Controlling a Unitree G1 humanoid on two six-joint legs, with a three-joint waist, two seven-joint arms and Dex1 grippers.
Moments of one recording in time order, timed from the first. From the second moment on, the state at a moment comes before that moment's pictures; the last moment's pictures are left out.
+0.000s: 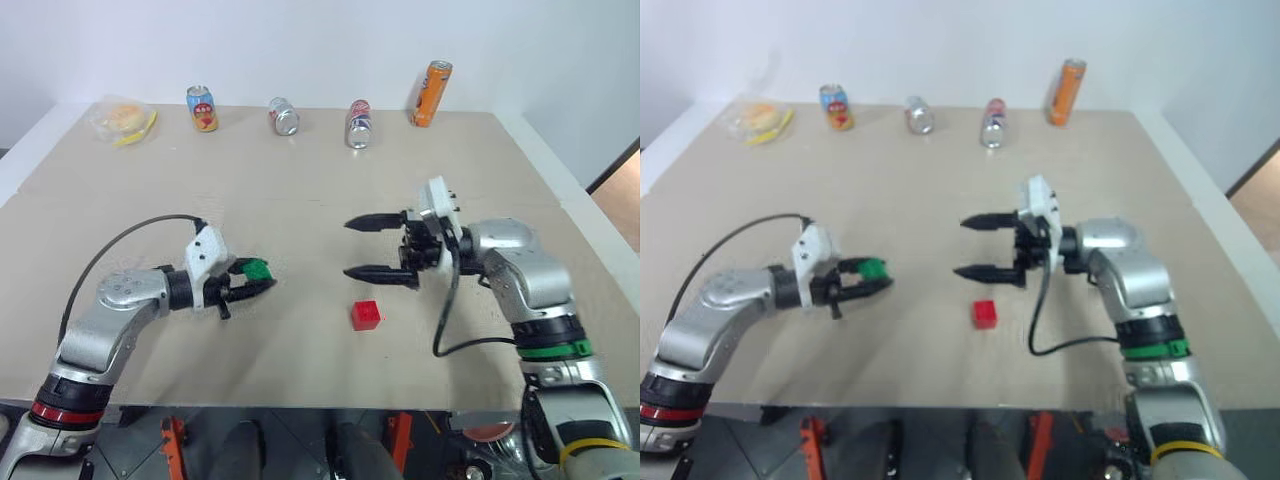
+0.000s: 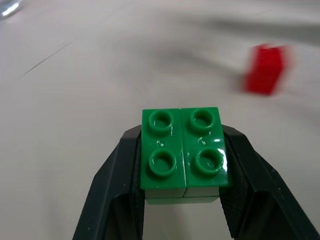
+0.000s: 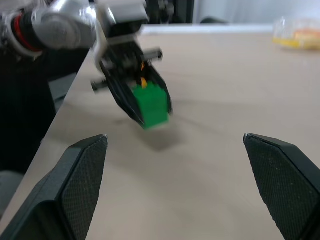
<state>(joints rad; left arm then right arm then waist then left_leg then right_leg) -0.34 0.65 -0.07 -0.23 -0.42 0.41 -1.01 -0.65 -0.63 0.07 0.06 0.48 0.37 1.34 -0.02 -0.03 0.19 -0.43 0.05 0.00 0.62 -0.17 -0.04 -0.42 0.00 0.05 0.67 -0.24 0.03</state>
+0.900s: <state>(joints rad) -0.48 0.53 -0.30 -0.02 -0.27 0.32 -1.17 -0.48 -0.75 -0.01 -0.16 0.55 0.47 1.25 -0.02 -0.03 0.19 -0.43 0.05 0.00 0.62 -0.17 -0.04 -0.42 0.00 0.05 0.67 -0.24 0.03</state>
